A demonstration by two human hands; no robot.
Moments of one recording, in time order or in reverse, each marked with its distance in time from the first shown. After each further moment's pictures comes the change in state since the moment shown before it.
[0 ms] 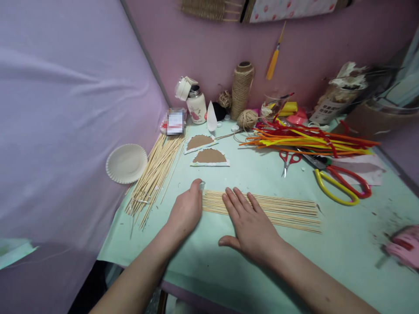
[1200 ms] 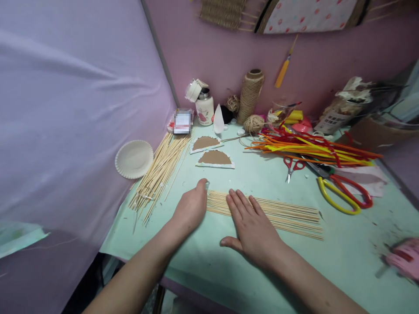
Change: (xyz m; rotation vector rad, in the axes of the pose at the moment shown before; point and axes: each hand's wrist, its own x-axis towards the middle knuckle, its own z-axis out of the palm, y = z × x) left_hand 0.002 -0.004 0.000 -0.037 0.001 0.011; right_hand -0.002 -0.002 0.002 -0.059 -0.017 -0.003
